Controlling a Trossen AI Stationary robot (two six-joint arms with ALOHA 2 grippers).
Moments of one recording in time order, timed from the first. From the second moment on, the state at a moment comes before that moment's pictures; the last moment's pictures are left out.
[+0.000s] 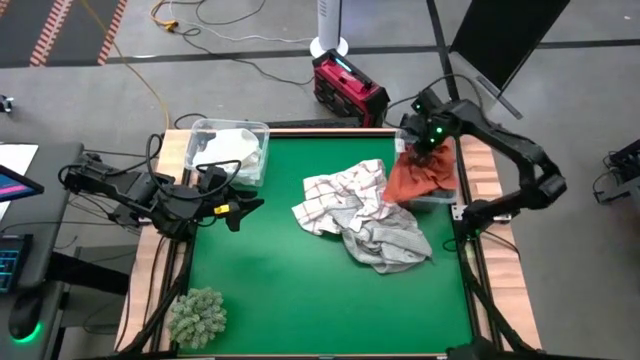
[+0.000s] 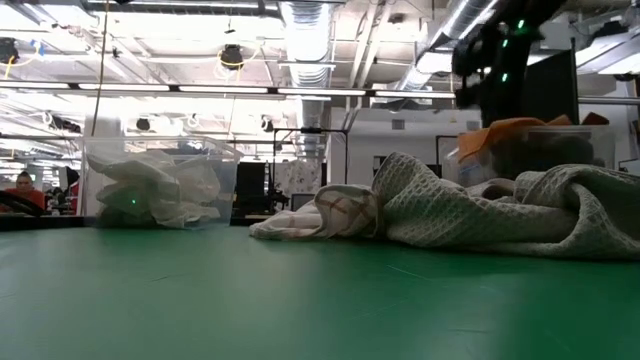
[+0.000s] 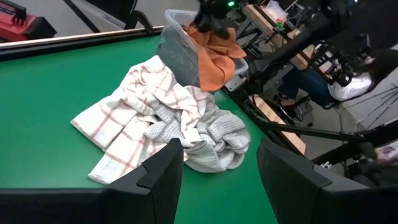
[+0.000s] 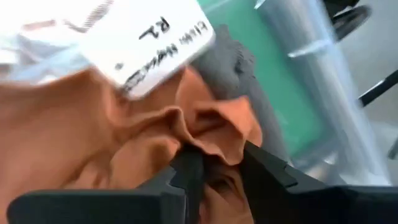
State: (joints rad) left arm -0.38 0.92 1.12 -0.62 -0.68 -0.95; right arm -0.92 1.36 1.16 -1.08 0.04 -0.34
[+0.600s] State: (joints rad) left arm -0.39 0.92 1.12 -0.62 -0.68 -0.95; right arm -0.75 1.34 0.86 -0.99 -0.06 -0.24
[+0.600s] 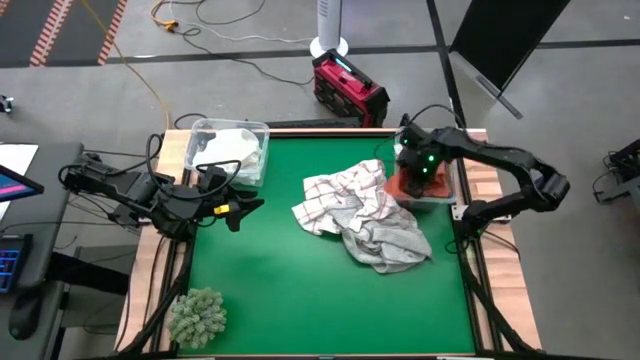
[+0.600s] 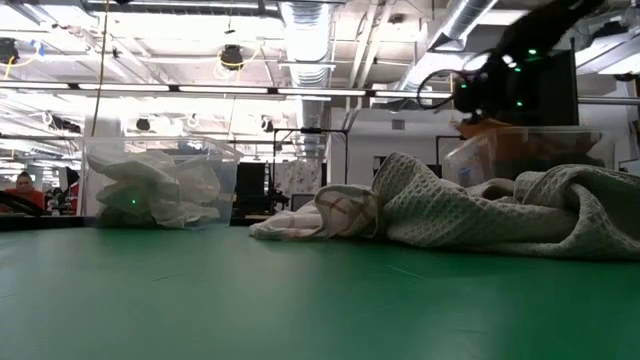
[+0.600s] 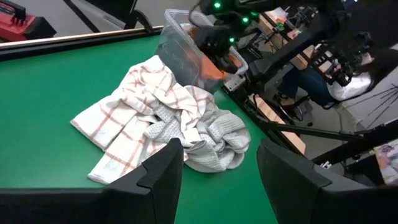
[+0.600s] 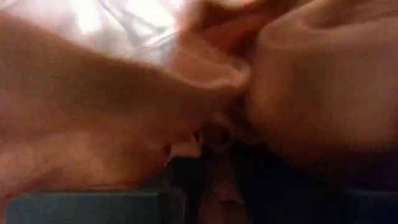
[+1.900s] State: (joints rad) left arm -0.40 0.92 1.12 -0.62 -0.60 -0.97; right arm -0.51 1.22 1.24 -1.42 -0.15 -0.33
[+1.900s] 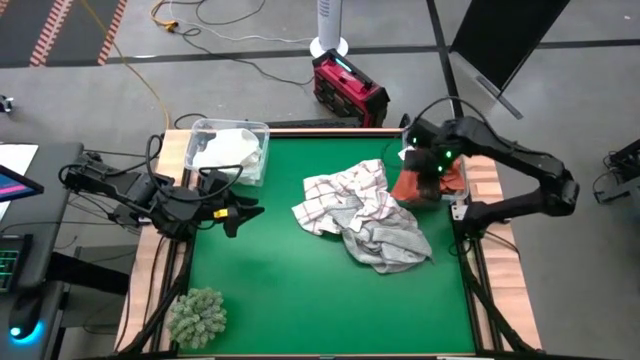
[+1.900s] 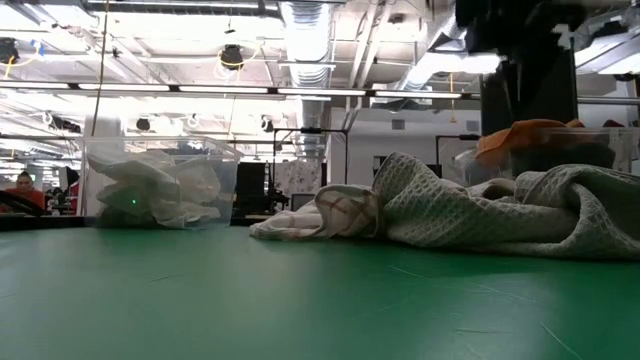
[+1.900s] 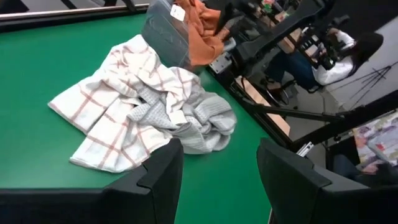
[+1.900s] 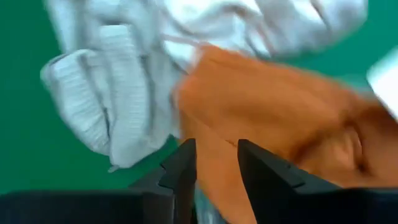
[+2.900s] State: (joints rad) left arm -0.40 0.92 1.12 -0.62 -0.61 -0.93; right arm -0.11 1.53 1.21 -1.26 0.26 -0.54
